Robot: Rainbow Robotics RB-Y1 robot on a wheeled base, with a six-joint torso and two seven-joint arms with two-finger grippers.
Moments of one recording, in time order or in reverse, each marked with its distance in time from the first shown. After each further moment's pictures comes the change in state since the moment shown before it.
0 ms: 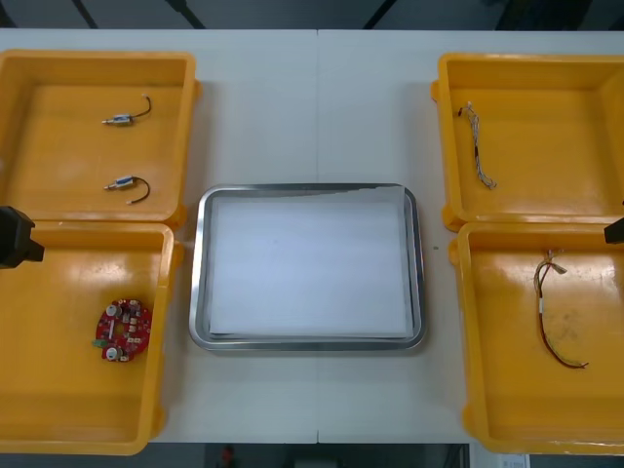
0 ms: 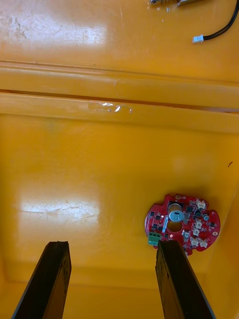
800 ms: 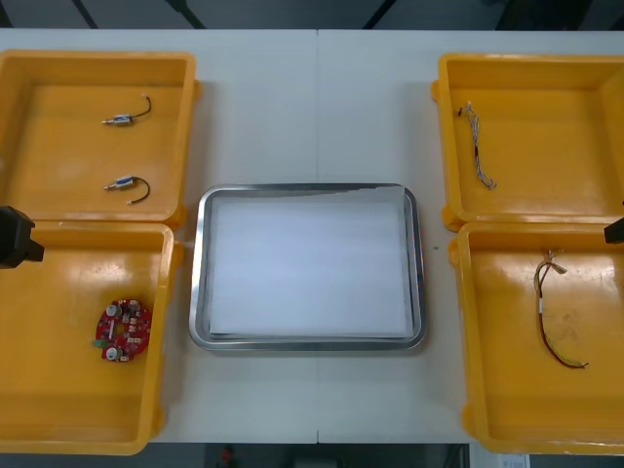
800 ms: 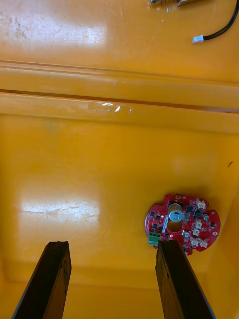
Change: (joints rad) right arm 0.000 0.000 0.000 0.000 0.000 0.000 0.000; left arm 0.000 0.000 0.000 0.000 0.000 0.000 0.000
